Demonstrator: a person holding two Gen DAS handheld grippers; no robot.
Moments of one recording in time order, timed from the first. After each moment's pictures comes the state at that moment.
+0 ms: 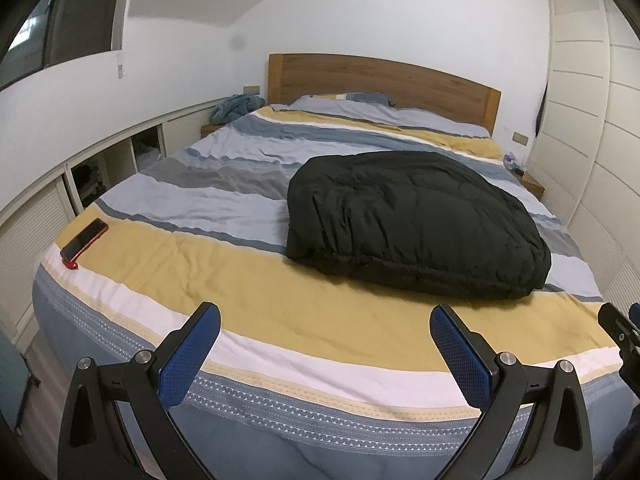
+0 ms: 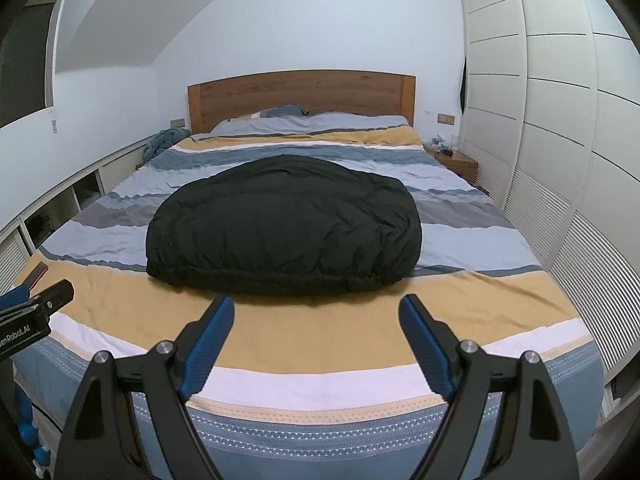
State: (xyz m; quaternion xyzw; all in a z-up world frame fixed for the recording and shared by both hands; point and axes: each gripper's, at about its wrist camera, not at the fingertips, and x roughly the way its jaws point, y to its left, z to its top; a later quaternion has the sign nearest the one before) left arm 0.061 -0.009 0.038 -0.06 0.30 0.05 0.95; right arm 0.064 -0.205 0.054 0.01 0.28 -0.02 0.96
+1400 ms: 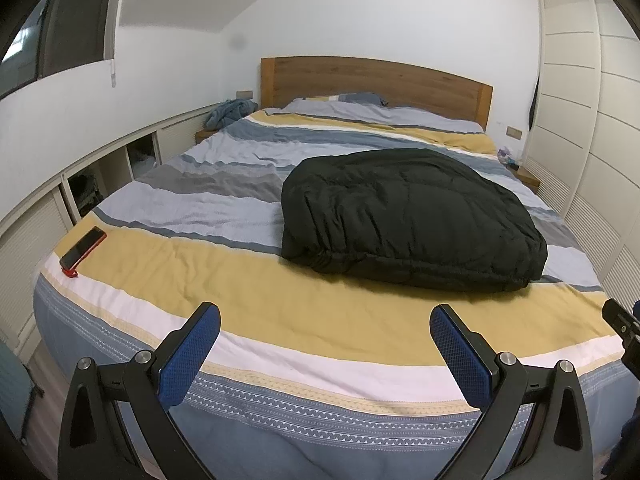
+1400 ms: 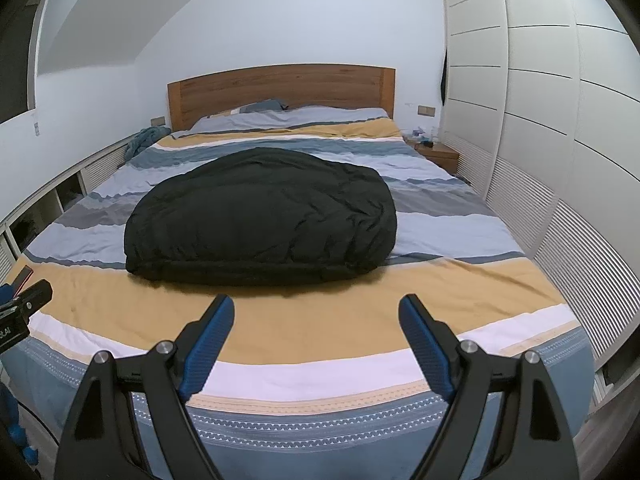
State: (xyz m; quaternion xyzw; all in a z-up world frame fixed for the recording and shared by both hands) left arm 0.057 -0.015 0.037 -0.04 0.30 0.04 0.95; right arm 0.060 -0.227 0.046 0.02 0.29 -0.06 0.96
